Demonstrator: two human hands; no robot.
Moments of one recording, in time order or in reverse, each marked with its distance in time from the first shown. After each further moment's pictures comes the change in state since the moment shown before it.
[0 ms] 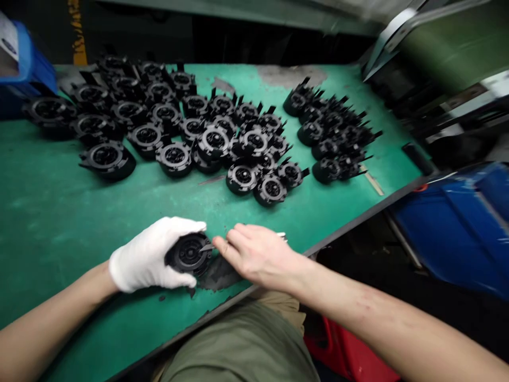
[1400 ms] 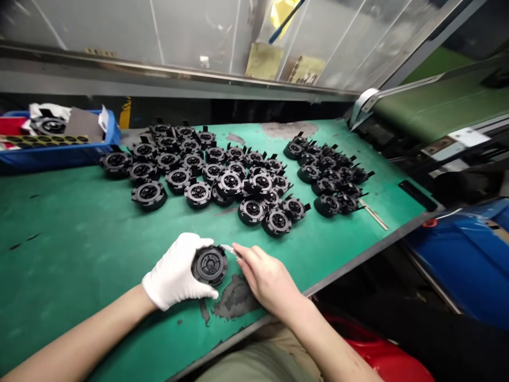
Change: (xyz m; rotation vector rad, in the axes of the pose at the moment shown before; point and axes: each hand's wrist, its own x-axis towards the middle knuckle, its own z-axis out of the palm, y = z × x) left_hand 0.005 0.003 0.015 0.145 0.193 -0.254; right_hand -0.005 -0.019 0.027 0.438 0.210 0.564
